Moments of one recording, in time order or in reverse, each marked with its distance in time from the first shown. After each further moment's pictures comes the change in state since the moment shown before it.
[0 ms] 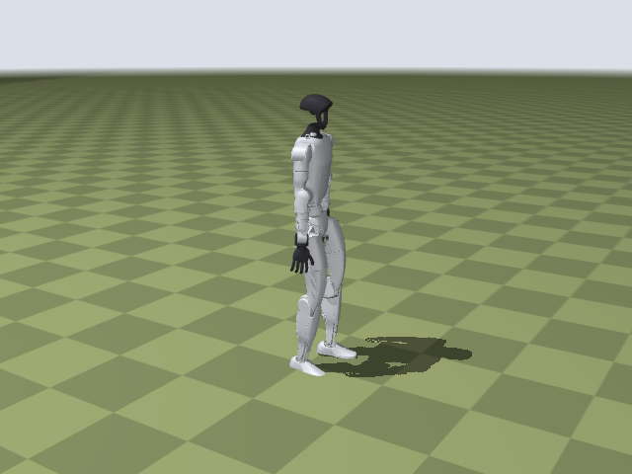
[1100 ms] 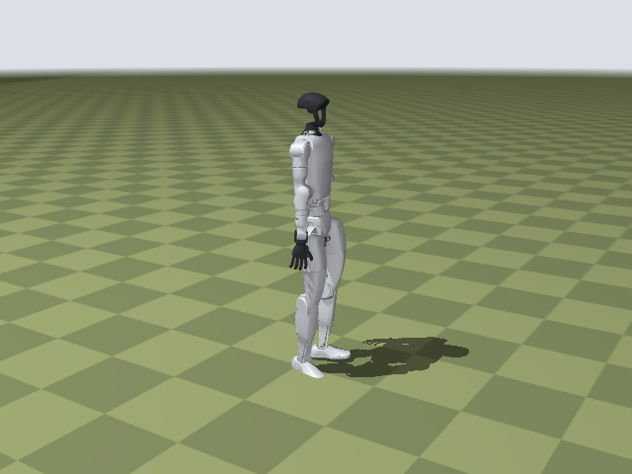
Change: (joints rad) left arm 0.051 0.000 0.011 0.080 0.010 -0.005 0.015; right arm 0.042 0.041 0.025 0.057 -0.062 -0.017 0.027; waist 0.020 -0.060 -0.103; left_leg 0.099 -0.059 0.087 -0.083 -0.171 -0.007; right_leg 0.056 -0.003 -0.085 -0.119 0.087 0.033
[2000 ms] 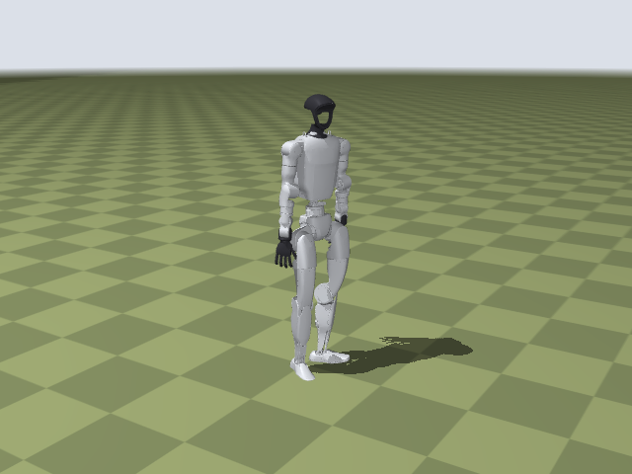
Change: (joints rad) left arm -0.026 0.056 -0.082 0.034 0.033 0.006 0.013; right arm -0.003 -0.021 -0.023 -0.084 -0.110 -0.049 -0.006; waist -0.111 0.044 0.070; left_leg 0.049 0.091 0.340 -0.040 -0.131 -0.025; right_leg -0.096 0.031 0.042 0.078 -0.048 -0.052
